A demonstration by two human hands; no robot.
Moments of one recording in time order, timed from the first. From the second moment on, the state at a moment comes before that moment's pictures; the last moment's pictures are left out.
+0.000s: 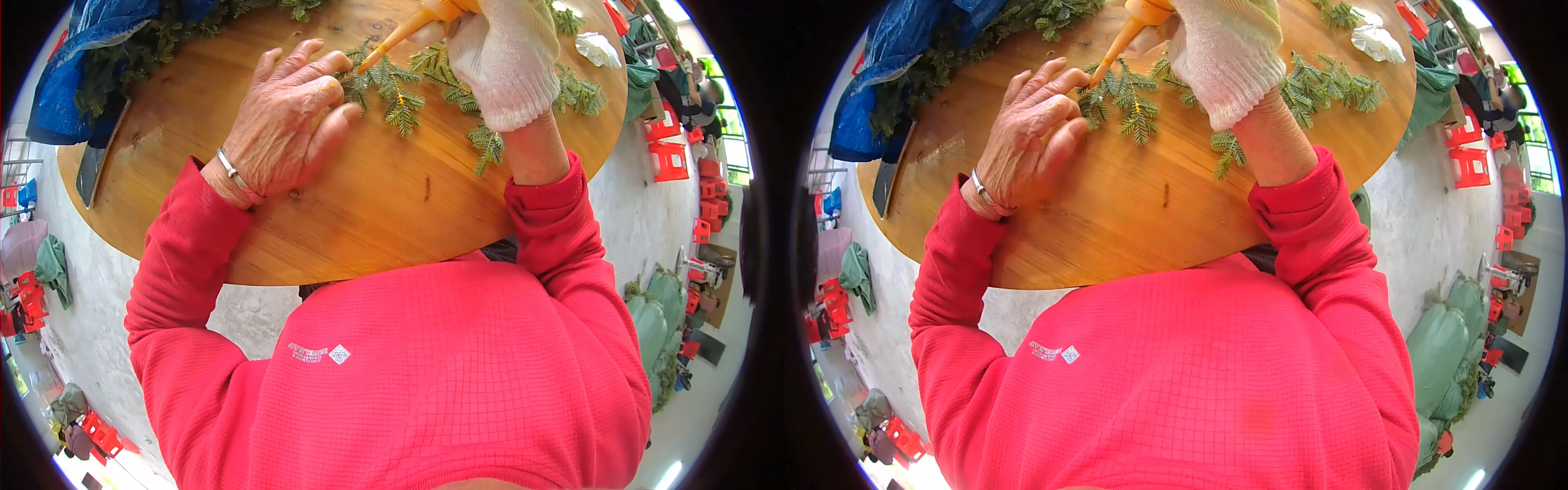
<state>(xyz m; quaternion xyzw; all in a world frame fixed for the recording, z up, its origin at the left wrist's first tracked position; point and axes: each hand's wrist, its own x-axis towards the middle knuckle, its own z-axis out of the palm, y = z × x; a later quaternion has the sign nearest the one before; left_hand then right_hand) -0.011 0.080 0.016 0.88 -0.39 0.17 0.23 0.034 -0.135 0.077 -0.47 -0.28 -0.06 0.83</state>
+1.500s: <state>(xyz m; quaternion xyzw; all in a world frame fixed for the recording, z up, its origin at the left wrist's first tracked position) 0.011 0.080 -0.010 0.89 -0.34 0.13 0.28 0.025 -0.127 0.069 -0.52 -0.16 0.01 0.84</state>
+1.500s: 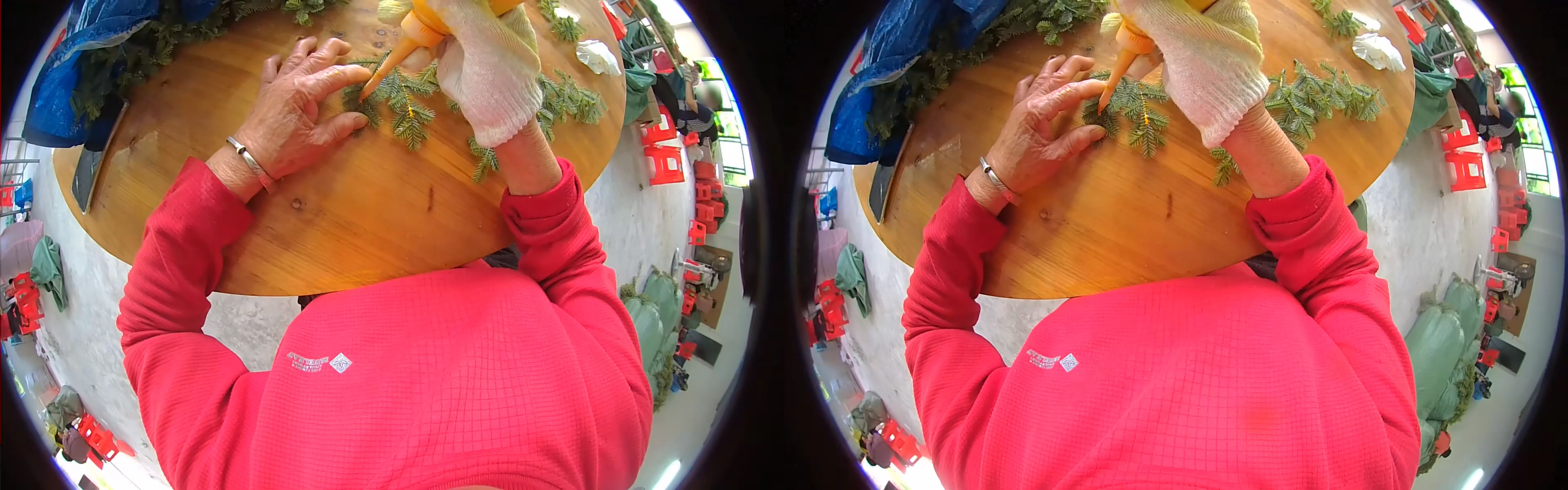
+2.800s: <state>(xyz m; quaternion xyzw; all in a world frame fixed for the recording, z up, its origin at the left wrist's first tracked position) 0.009 0.080 -0.002 0.89 -0.35 0.11 0.27 0.048 -0.136 0.065 -0.49 -0.15 -0.09 0.85</state>
